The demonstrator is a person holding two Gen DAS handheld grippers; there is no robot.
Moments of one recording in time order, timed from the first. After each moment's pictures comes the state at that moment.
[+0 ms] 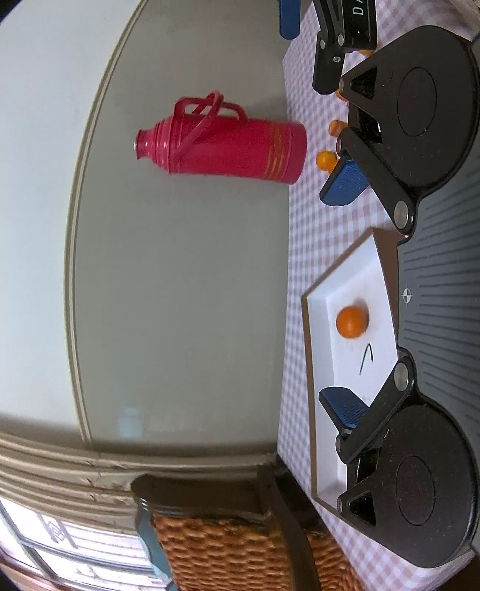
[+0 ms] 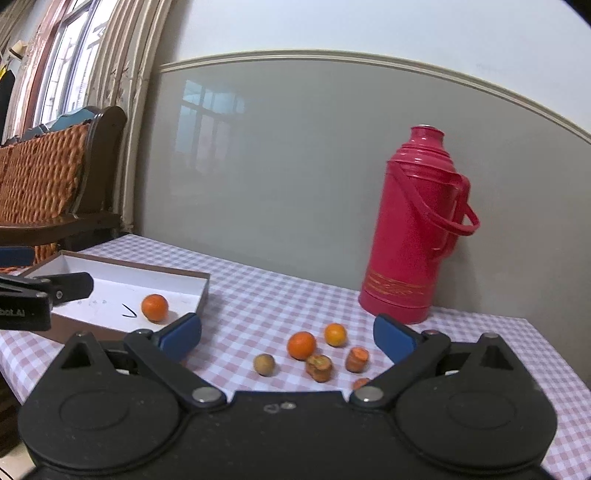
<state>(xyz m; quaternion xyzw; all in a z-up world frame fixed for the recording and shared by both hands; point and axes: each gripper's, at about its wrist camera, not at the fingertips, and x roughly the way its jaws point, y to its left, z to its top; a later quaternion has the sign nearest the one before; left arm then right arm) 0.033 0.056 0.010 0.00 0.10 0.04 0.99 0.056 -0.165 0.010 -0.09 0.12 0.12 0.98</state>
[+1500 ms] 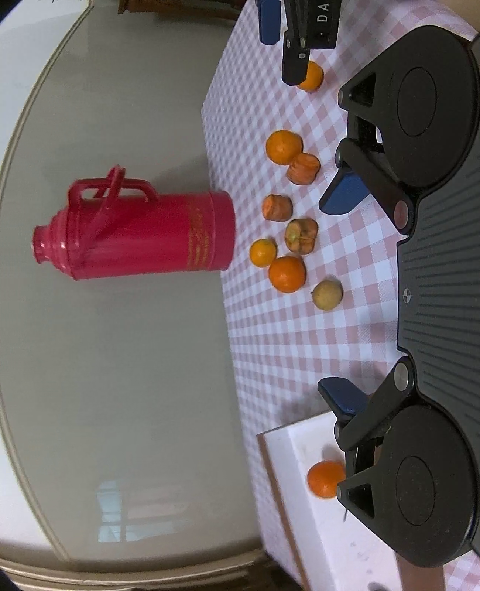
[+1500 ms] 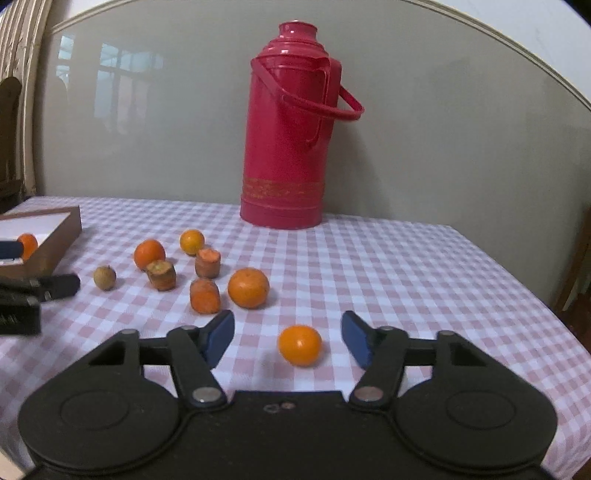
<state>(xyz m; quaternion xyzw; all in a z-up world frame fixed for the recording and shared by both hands) 0.118 -0.059 -0.040 0.06 0.20 -0.06 0.98 0.097 -0.271 -0.055 -0.04 0.20 0.00 0.98</state>
